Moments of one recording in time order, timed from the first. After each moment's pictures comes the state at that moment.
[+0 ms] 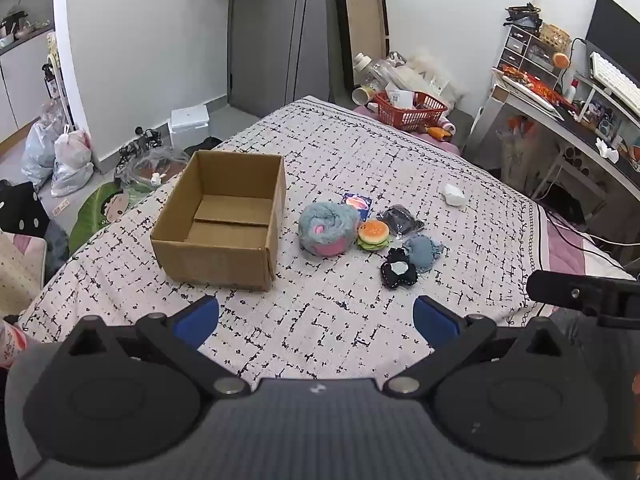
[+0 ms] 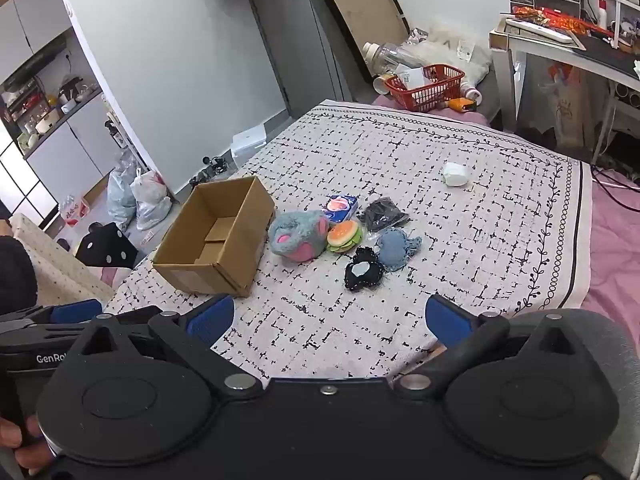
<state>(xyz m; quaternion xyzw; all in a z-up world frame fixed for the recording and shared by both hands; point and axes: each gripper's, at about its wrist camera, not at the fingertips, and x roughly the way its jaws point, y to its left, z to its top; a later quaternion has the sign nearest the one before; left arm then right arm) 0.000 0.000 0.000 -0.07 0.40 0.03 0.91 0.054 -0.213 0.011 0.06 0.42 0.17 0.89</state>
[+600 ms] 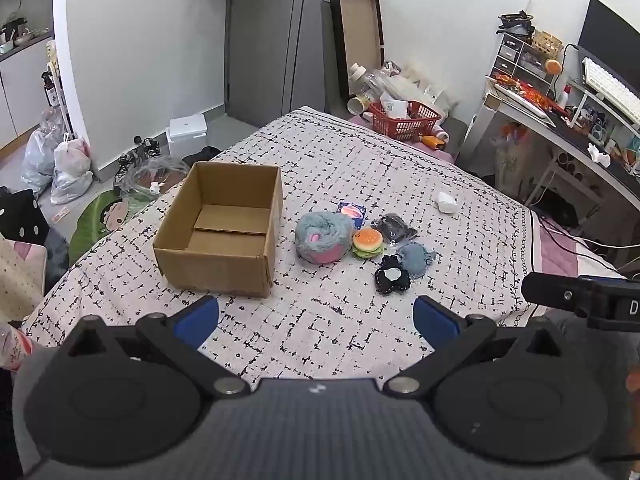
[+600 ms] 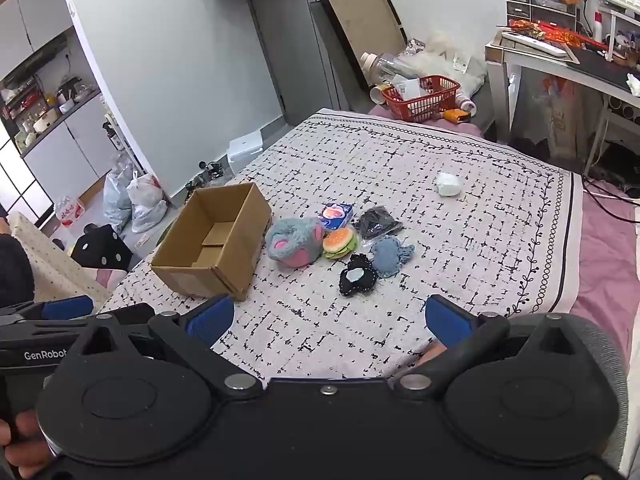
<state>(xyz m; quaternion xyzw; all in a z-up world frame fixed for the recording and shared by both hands) -0.008 -0.001 0.011 -0.07 0.39 0.03 0.92 0.043 -0.214 0.024 0.05 0.40 0.16 0.90</state>
